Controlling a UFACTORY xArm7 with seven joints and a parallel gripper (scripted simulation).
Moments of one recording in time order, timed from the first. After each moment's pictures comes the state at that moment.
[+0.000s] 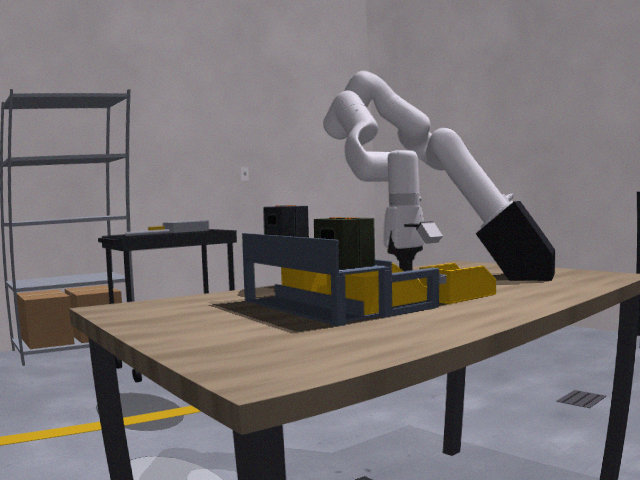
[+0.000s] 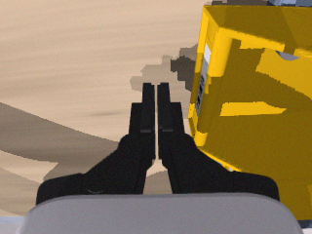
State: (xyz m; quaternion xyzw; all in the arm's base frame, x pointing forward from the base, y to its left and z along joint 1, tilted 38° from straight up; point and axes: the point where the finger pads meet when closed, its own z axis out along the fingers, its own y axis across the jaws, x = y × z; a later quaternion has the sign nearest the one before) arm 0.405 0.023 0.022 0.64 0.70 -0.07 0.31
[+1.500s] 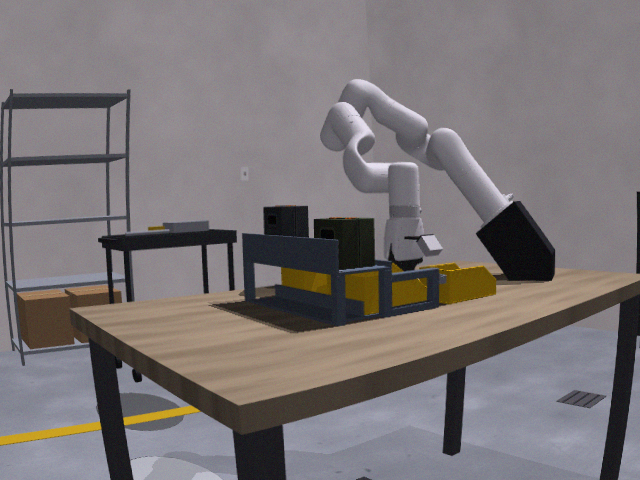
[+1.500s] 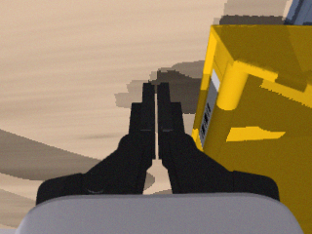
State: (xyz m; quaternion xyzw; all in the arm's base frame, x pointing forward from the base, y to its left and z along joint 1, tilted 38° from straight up) arm 0.416 0.009 -0.001 0.64 0.70 -0.07 0.31
